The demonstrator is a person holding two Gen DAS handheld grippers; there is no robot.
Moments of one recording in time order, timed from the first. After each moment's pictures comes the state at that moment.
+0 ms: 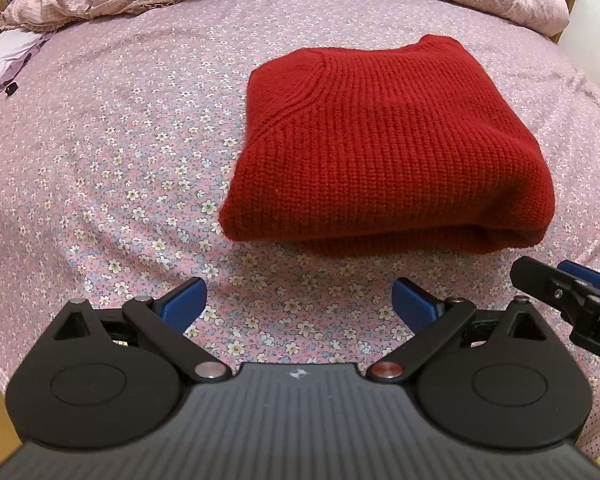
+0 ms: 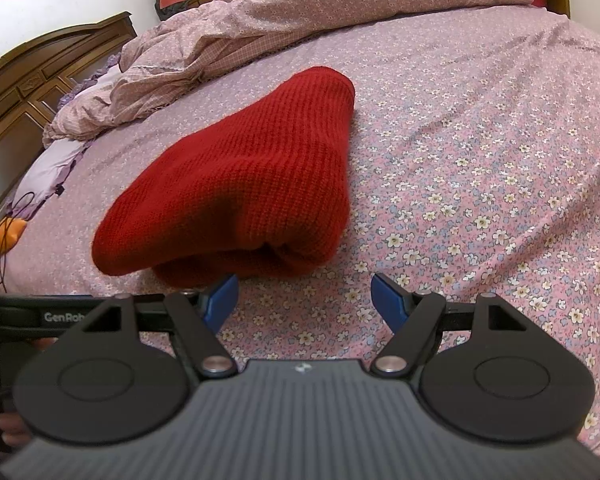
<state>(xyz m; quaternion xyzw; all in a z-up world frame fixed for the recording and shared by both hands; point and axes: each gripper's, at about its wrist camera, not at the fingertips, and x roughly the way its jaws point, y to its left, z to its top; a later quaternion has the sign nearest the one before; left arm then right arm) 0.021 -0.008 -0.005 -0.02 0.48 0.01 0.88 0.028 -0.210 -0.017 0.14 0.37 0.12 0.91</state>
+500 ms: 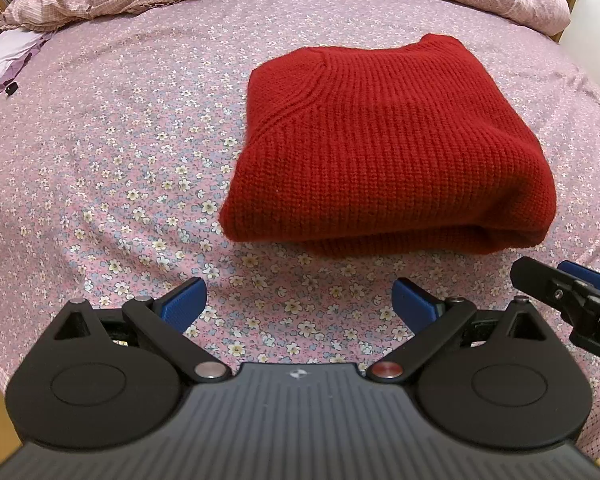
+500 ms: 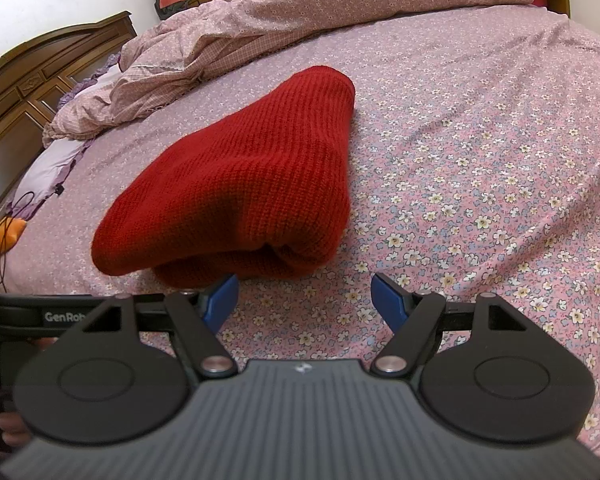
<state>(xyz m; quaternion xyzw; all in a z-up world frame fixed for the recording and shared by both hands) 0.021 -0.008 -0.006 -0.02 0.48 0.01 0.88 0.028 -0.209 -0.017 0.14 0.37 0.12 0.91</state>
